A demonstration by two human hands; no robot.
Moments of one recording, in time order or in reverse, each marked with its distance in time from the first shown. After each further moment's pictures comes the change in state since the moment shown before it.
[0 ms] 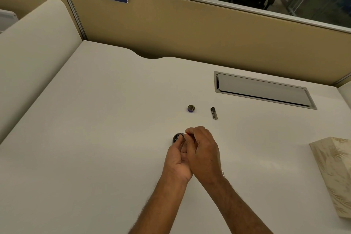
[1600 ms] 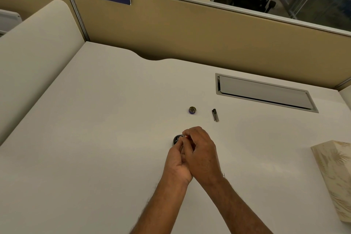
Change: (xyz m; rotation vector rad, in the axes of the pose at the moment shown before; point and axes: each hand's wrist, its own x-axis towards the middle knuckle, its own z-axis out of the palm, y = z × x) left_hand -0.002 0.000 0.001 -0.030 0.022 0.029; right_hand 0.004 -0.009 0.001 0.007 -0.054 -0.043
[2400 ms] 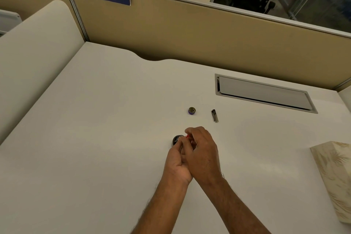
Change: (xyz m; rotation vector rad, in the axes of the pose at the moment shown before) left_hand 0.002 0.000 0.000 0.027 -0.017 -0.021; right_hand 0.000 0.000 0.000 -0.031 0.030 0.053
